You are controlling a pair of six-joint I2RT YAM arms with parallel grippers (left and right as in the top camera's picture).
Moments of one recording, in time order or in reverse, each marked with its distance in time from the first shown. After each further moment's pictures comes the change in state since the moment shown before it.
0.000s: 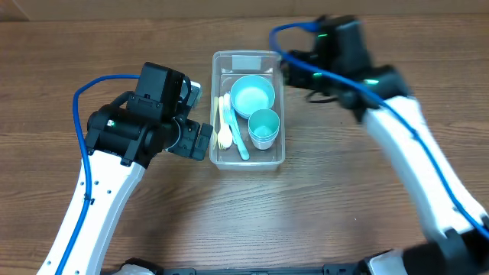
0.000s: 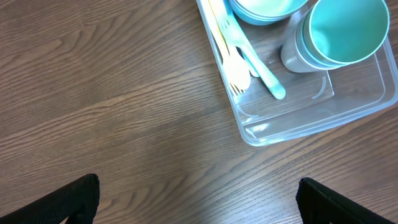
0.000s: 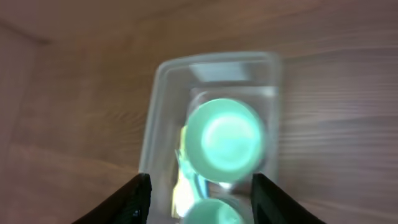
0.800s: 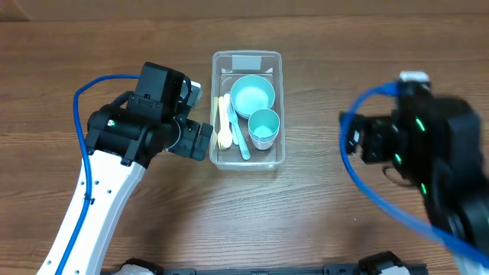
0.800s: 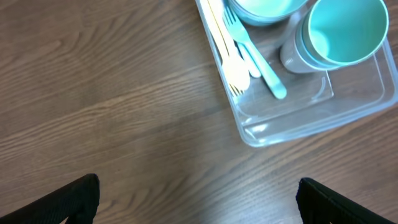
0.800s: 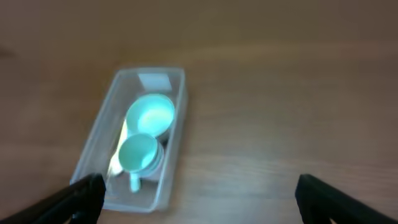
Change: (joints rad) left arm 0.000 0.000 -0.001 0.005 0.000 0.000; right arm -0.044 -0.666 -0.204 -0.272 0.227 -0.246
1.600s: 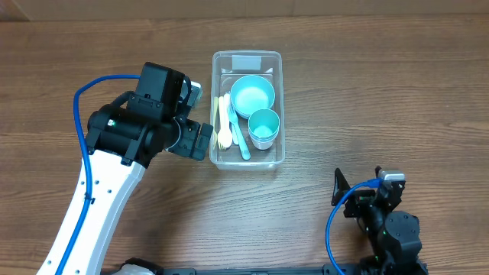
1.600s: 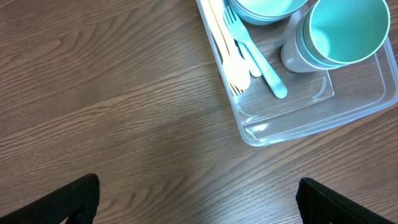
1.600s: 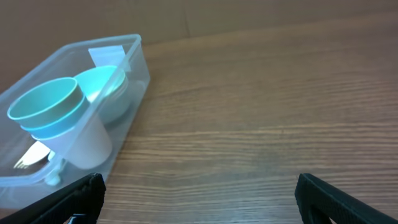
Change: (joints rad) left arm 0.000 0.001 -0.002 -0.002 0.000 0.000; right arm -0.060 -0.915 -1.226 0.590 0.039 -0.021
